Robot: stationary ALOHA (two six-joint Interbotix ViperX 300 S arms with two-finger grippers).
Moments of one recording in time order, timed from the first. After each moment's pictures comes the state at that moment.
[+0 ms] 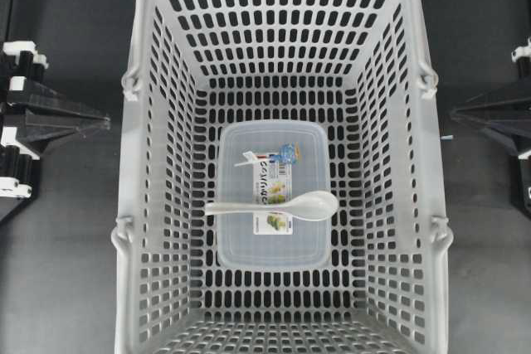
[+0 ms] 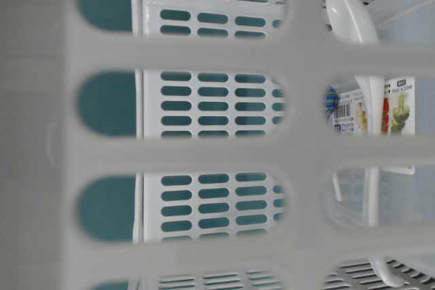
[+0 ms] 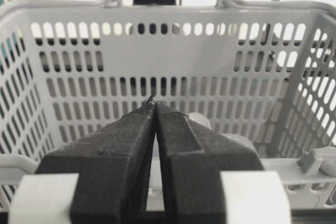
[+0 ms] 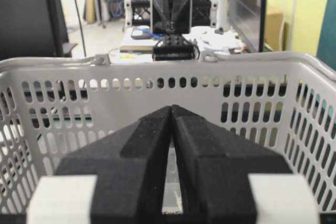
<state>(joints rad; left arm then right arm) 0.00 -0.96 1.17 0.00 -0.29 0.00 0.00 -0.97 1.18 0.00 -0.29 0.00</state>
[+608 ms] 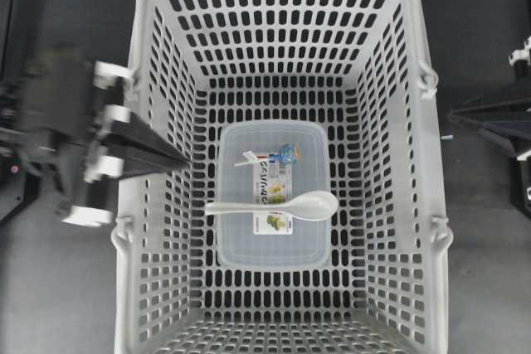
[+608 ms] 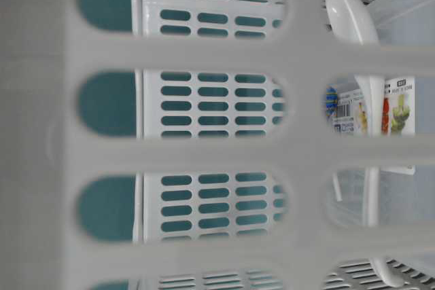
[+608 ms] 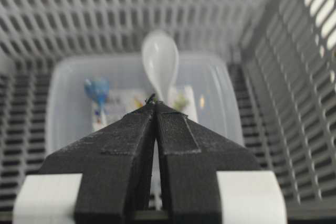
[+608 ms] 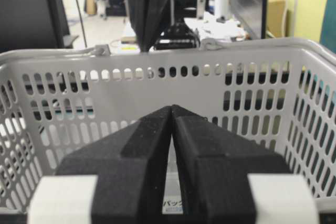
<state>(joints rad) -0.11 -0.53 0.68 0.04 0.33 -0.08 0.00 -0.97 1.19 0.01 -0.27 0.02</state>
